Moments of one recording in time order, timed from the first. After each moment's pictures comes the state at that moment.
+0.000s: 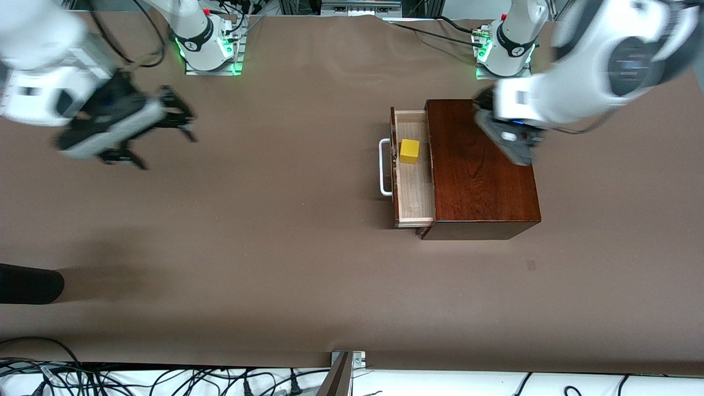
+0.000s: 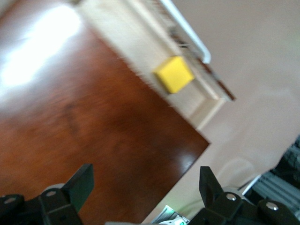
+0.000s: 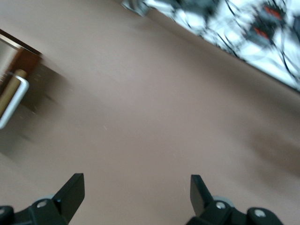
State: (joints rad) left arm -0.09 0.10 -0.32 -1.74 -0.18 1.54 0.45; right arm 0.15 0.13 0.10 -1.35 0.07 1.64 -0.25
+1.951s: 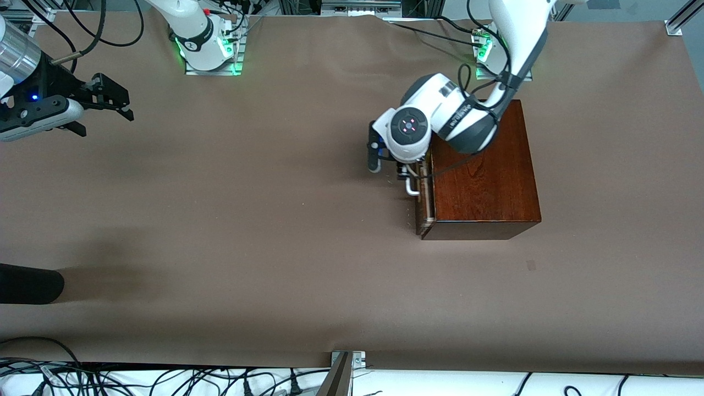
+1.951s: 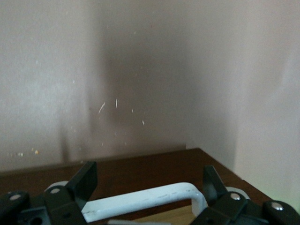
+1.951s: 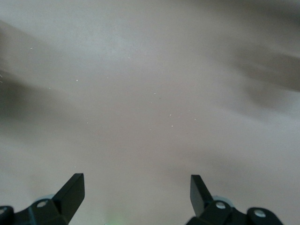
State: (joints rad) left arm -0.38 0.49 -0.30 -1.73 0.06 1.88 0.89; right arm 0.11 -0.02 0.00 -1.60 0.07 1.57 -0.23
